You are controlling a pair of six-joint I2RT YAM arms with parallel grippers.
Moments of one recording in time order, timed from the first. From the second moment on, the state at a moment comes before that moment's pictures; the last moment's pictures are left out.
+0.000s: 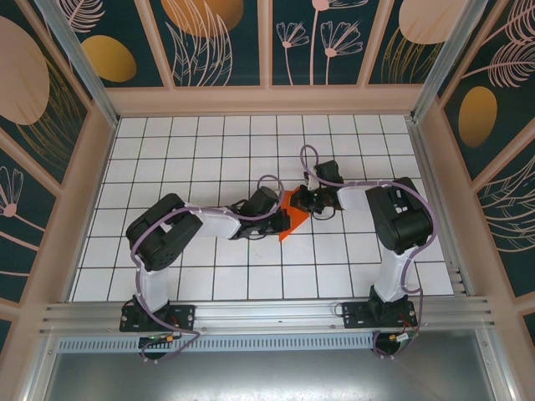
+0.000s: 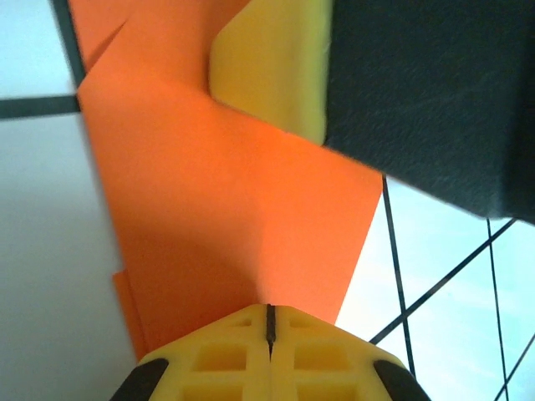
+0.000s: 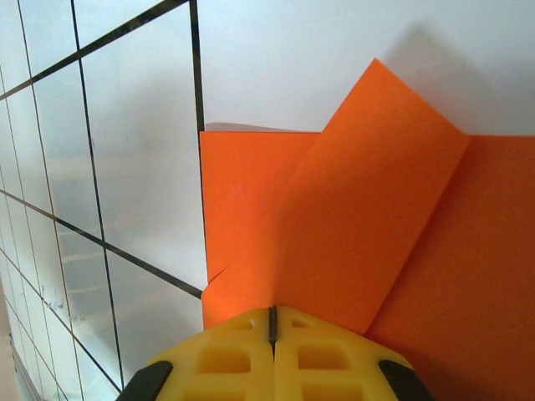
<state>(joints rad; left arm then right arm) -0.84 1.93 0.93 0.21 0.24 -0.86 0.40 1.88 0.91 0.00 -0.55 0.62</state>
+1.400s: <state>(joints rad) -0.87 1.81 0.92 0.12 0.20 -0.73 0.39 1.89 0.92 -0.01 -0.56 0.62</state>
